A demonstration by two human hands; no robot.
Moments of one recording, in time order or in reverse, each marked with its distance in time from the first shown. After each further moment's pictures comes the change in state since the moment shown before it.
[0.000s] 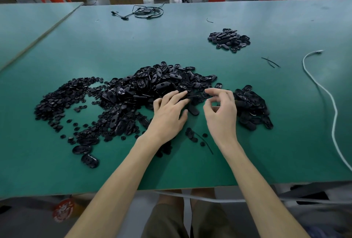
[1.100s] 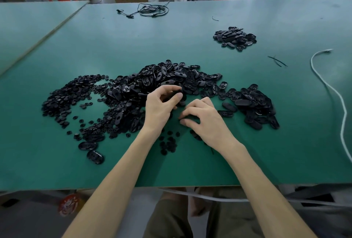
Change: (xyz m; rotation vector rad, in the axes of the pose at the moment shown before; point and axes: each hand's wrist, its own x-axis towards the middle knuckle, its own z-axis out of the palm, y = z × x) left_hand -0.001 -0.009 -0.019 -0.963 0.333 -0.328; right_hand -0.009 0.005 0.010 -0.273 -0.560 -0.306
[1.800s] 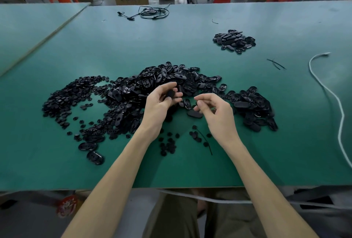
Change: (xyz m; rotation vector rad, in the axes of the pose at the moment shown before) left_hand 0.005 0.002 0.000 -0.200 -0.057 -0.126; right_hand 0.002 -0.003 -0.013 0.435 0.304 0.256
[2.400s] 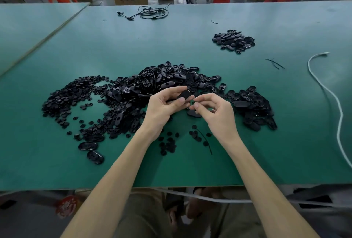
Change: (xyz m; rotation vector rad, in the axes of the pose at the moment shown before) left_hand -0.012 0.005 0.001 -0.173 -0.188 -0.005; right_hand -0.001 -0.001 -0.003 0.076 -0.019 0.041
